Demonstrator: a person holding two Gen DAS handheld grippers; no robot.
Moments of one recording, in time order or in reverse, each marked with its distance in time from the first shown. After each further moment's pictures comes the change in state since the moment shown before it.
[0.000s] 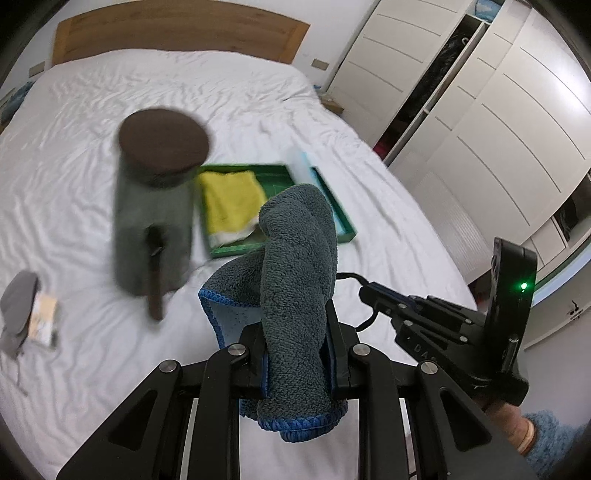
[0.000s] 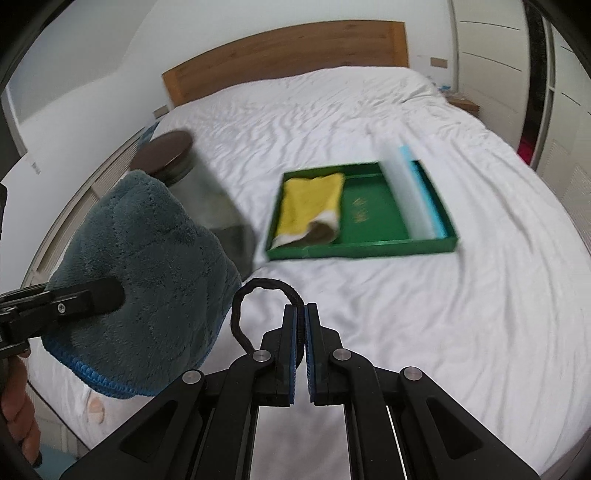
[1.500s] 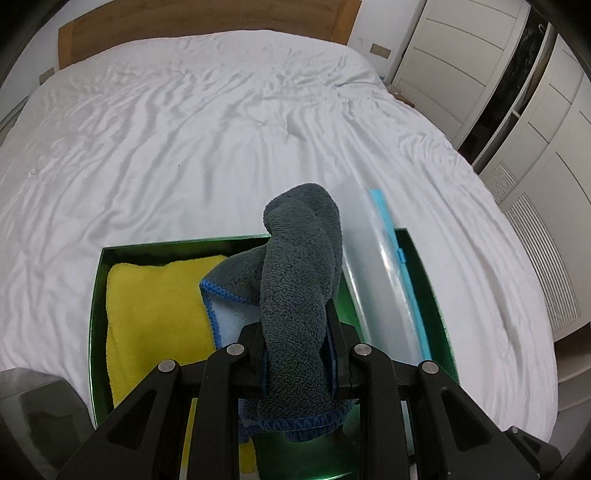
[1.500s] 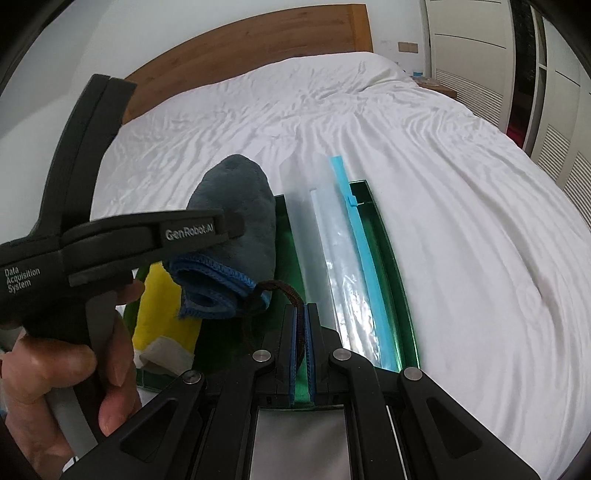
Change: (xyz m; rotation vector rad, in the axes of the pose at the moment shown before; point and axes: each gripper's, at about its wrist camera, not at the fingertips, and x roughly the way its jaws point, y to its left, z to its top) left arm 0.303 0.001 0.161 -0.070 0.019 0.272; right arm 0.228 -0.134 0.121 0.069 0.009 -0.071
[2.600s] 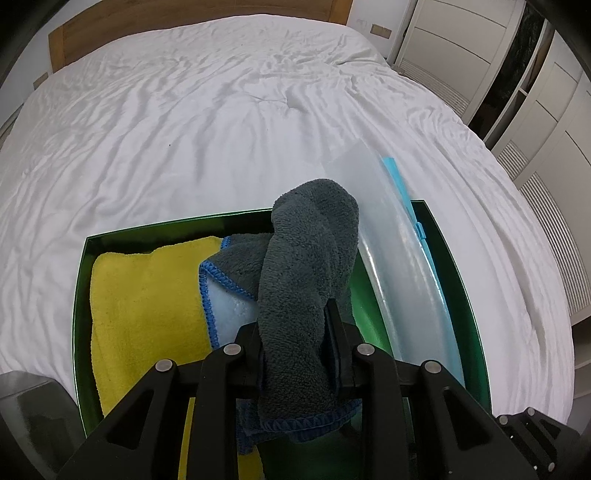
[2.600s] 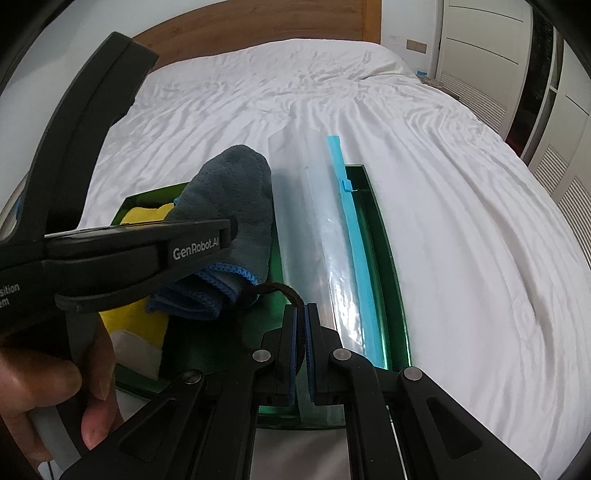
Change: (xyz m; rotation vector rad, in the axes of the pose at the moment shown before) left arm 0.026 -0.005 -0.006 0.032 0.058 0.044; right arm 0.034 0.016 0.009 -0.103 0.063 -0.095
